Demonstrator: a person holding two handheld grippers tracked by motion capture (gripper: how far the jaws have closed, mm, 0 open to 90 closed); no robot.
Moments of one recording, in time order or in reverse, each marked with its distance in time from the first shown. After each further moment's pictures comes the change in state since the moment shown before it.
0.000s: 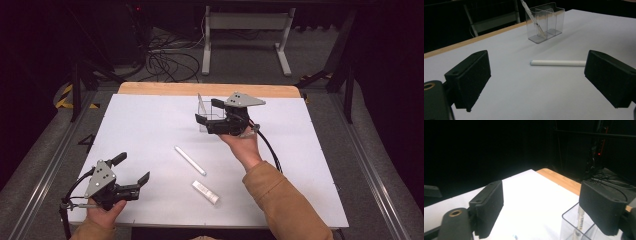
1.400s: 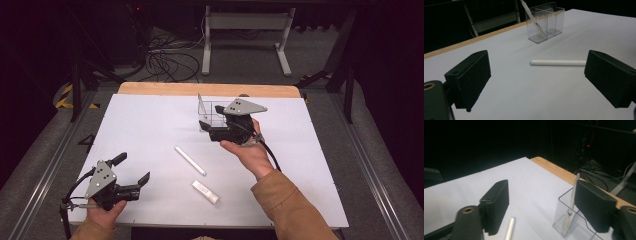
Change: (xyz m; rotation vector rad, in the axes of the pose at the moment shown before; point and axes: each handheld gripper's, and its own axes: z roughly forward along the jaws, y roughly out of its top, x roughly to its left) left arm -0.001 0.000 0.000 0.003 0.005 0.006; right arm 0.025 0.007 -0.023 0.117 -0.081 -0.062
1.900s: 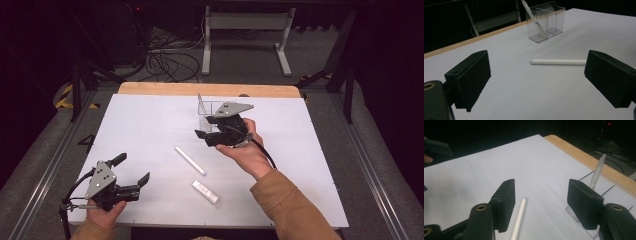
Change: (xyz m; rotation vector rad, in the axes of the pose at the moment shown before) left arm 0.000 0.000 -0.001 -0.001 0.003 -0.001; right arm 0.009 -0.002 0.016 0.172 0.082 -0.028
